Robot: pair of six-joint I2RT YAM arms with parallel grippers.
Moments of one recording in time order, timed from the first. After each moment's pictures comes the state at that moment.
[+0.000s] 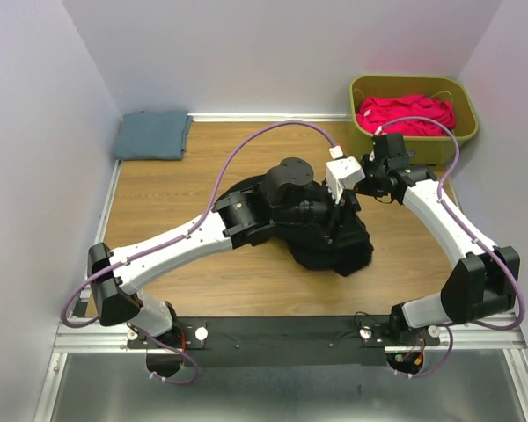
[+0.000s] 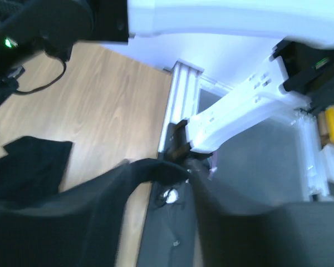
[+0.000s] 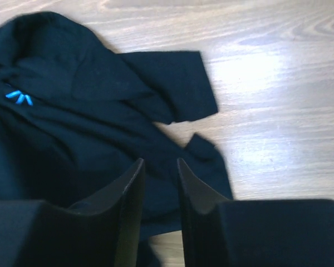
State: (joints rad) left arm -1.10 1.50 1.52 -0.26 0.38 -0.33; right arm 0.25 1.43 1.19 -0.63 0.08 0.36
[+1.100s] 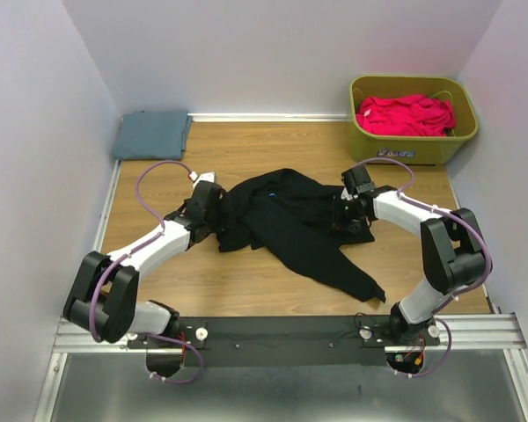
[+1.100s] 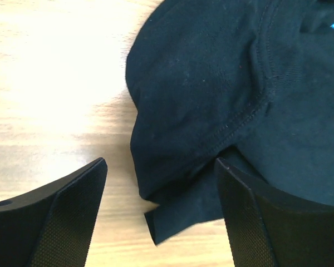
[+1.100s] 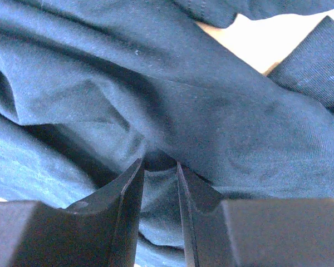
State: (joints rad) left arm -0.43 1.33 0.71 -0.22 -0.18 -0.51; right arm 0.34 1.65 0.93 -0.47 -0.14 0.45
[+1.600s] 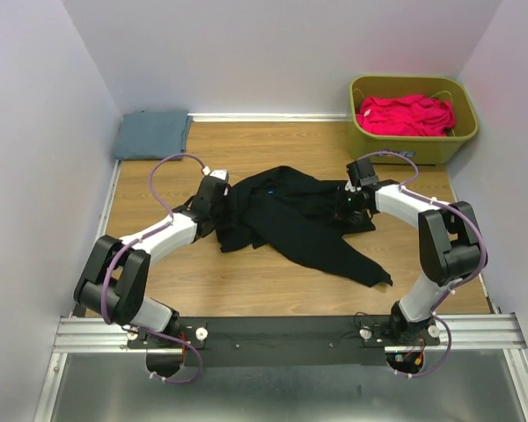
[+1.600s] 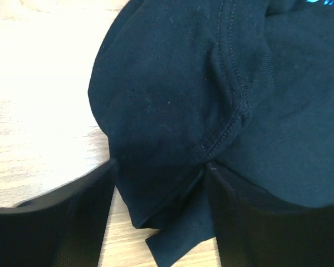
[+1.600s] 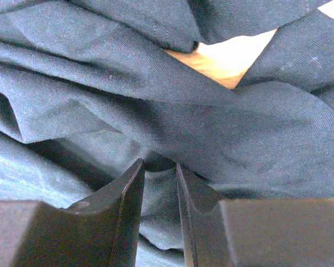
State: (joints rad) left arm -0.43 1.45 0.76 -0.15 -0.11 -0.37; right arm 0.28 1.71 0.99 -0.42 -0.14 0.45
